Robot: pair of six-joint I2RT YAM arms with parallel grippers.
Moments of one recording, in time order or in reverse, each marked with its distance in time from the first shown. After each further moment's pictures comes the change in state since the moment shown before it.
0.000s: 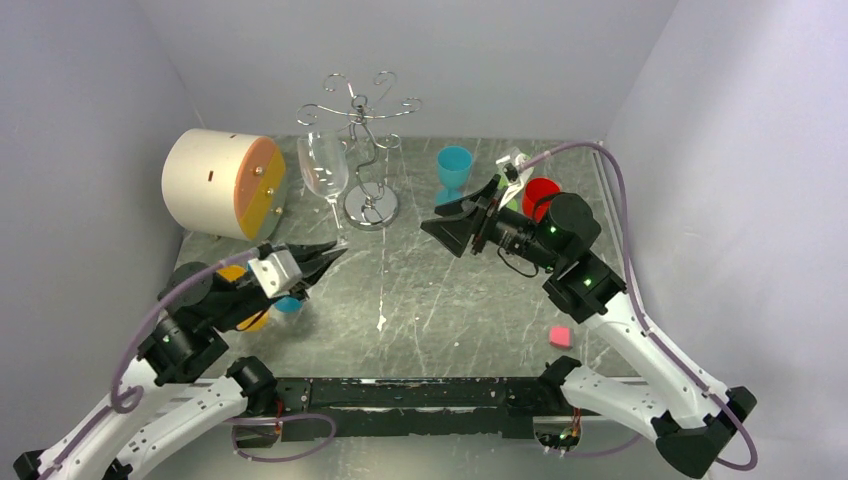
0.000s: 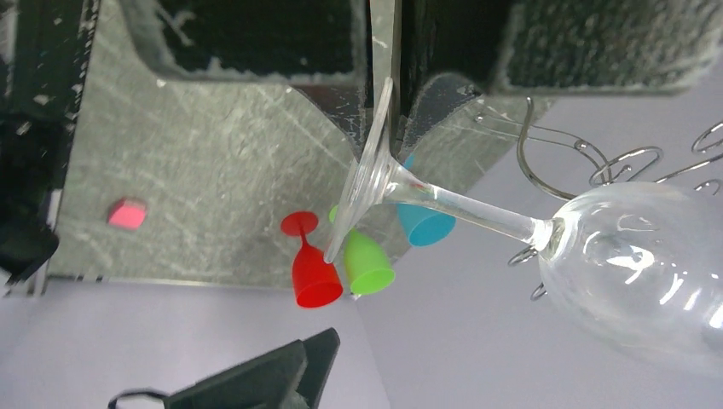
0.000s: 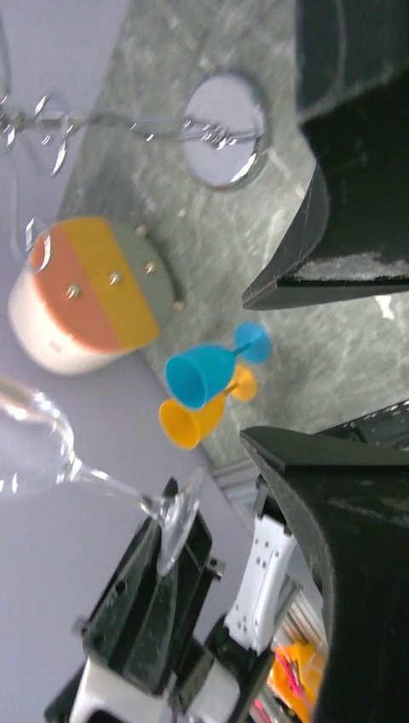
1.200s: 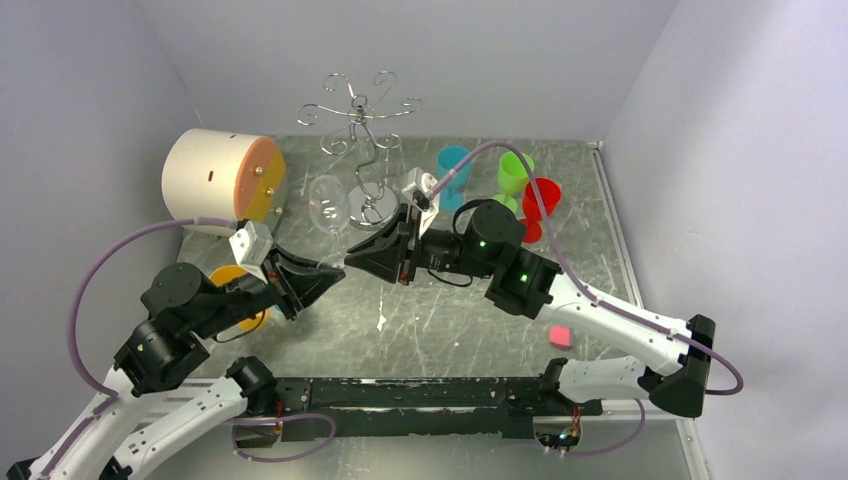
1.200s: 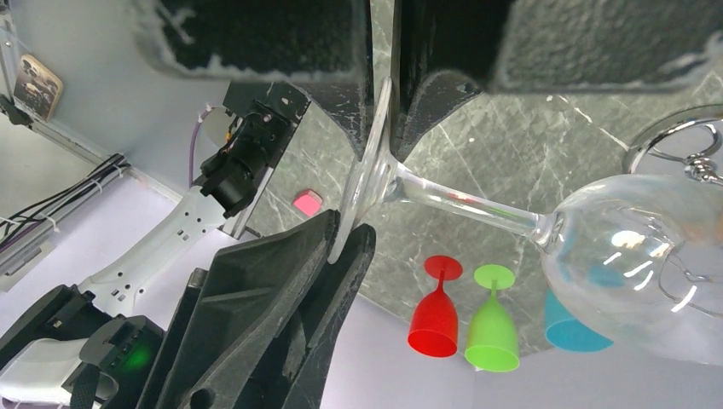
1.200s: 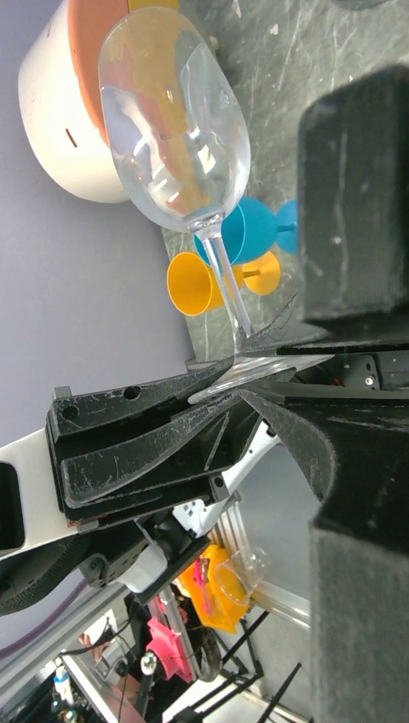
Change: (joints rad) left arm 0.000 -0.028 0.120 -0.235 0.027 -0.618; right arm 0.407 0.270 0.141 0.217 0.015 -0.073
